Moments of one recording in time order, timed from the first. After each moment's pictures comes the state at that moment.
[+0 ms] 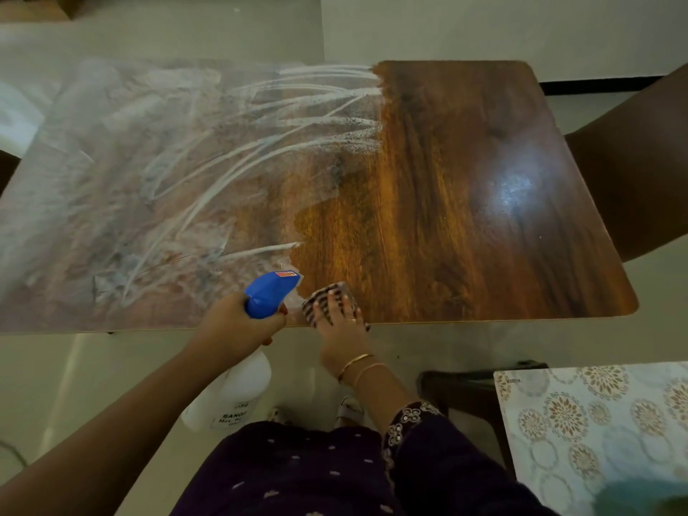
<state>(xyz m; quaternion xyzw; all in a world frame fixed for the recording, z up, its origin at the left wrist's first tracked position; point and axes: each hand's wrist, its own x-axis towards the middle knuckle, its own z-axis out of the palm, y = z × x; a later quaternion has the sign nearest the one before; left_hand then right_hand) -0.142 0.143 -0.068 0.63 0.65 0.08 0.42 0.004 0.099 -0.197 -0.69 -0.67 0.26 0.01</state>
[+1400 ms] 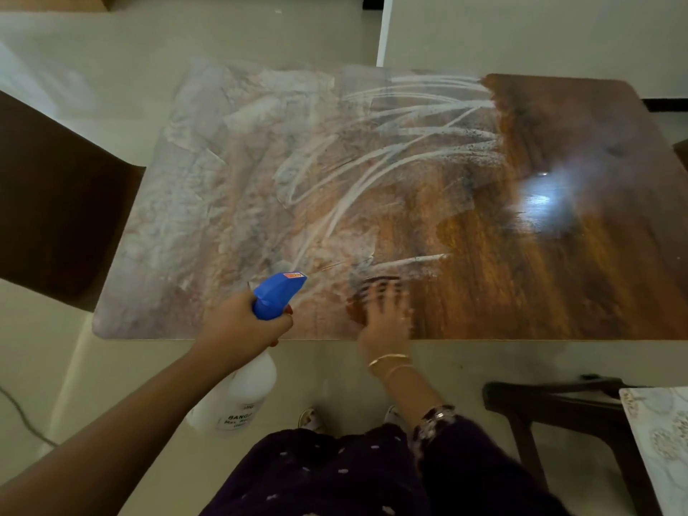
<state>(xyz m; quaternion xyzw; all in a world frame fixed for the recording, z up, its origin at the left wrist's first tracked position) -0.404 0.239 -0.073 0.64 0.64 0.09 0.42 -0.218 0.192 -0.211 -0.83 -0.53 0.17 0.08</state>
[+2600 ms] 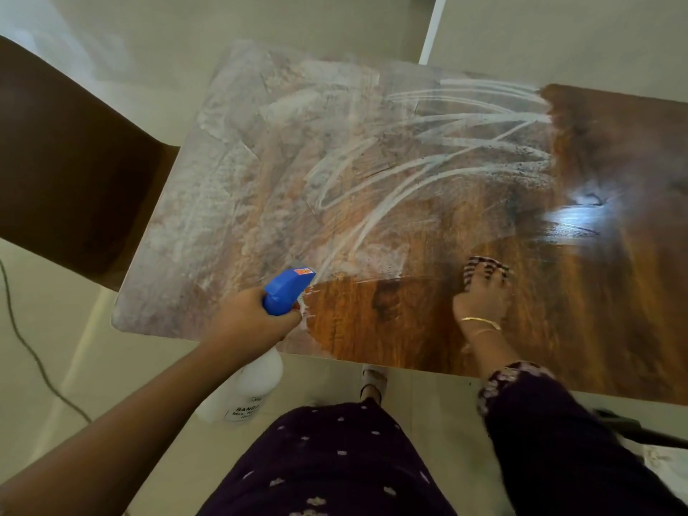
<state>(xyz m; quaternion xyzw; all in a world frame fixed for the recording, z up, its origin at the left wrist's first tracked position) -0.407 0.273 -0.069 0.59 0.70 0.07 0.41 -0.088 0.264 -0.201 -0.90 -0.39 0.19 0.03</state>
